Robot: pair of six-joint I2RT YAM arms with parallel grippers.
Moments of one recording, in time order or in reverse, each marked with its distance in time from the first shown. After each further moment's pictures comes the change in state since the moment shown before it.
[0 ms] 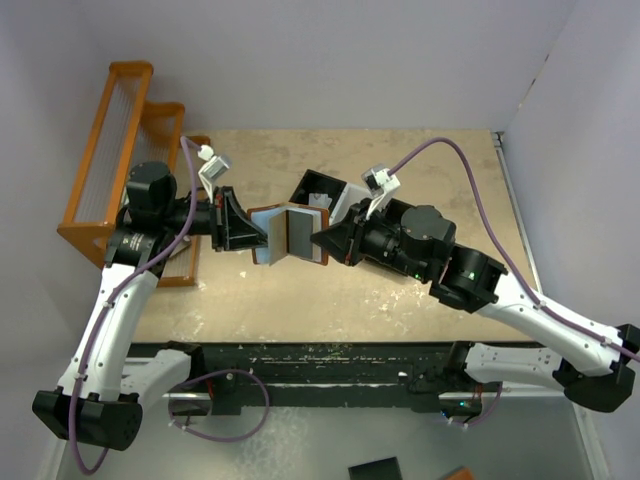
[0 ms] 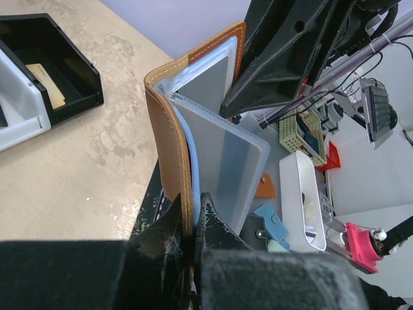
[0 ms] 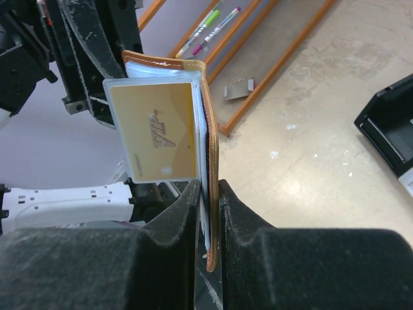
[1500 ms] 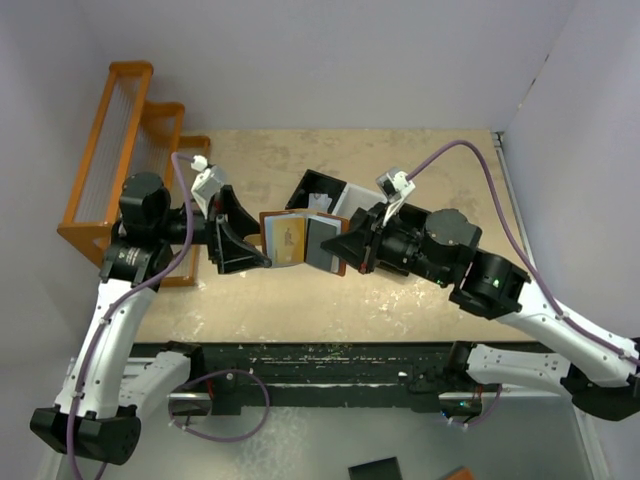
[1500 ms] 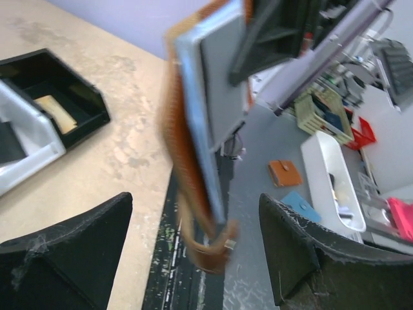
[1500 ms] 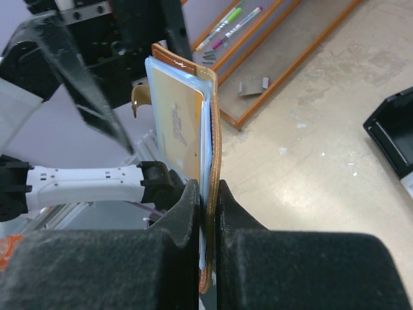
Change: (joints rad) left arm -0.001 -0.084 -0.049 0.055 0.071 0.123; right arm 0.000 -0.091 0.006 -0.077 -0.064 -0.036
